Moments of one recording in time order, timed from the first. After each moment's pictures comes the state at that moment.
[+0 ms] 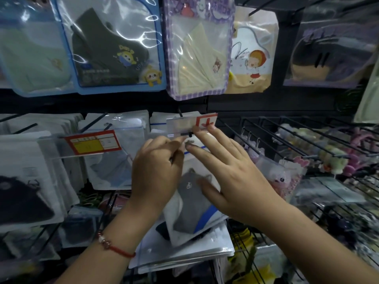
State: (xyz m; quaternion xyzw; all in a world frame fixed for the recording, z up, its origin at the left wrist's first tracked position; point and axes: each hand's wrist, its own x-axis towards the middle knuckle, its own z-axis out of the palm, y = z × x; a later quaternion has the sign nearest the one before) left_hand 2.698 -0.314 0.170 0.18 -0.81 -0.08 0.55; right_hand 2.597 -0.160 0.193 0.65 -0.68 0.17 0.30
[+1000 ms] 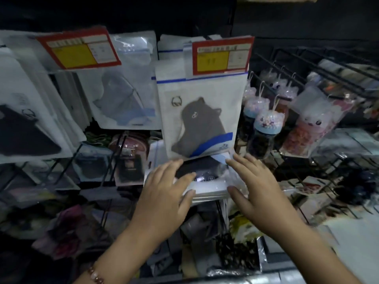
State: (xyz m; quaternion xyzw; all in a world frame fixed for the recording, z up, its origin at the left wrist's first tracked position) left_hand 2.767 -0.280 0.005 0.21 -0.94 -0.05 0.27; right_hand 2.592 -0.121 0.036 0.55 -0.80 0.24 0.05
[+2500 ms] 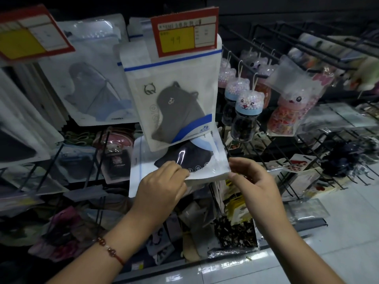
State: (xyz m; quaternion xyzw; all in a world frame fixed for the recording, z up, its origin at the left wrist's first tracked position) left_hand 2.745 -0.284 -0.011 0.09 -0.94 0.01 0.32; right_hand 2.620 -0.103 0.028 0.22 -0.71 0.64 -0.19
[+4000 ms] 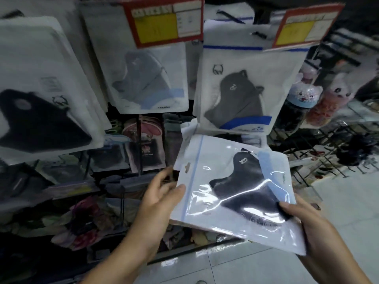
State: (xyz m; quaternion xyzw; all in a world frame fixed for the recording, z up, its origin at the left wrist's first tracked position) left_hand 2.877 -0.317 0.023 0.34 -0.53 -0.75 0.18; right_hand 2.729 -0.102 0.042 0.00 -0.60 0.71 -0.36
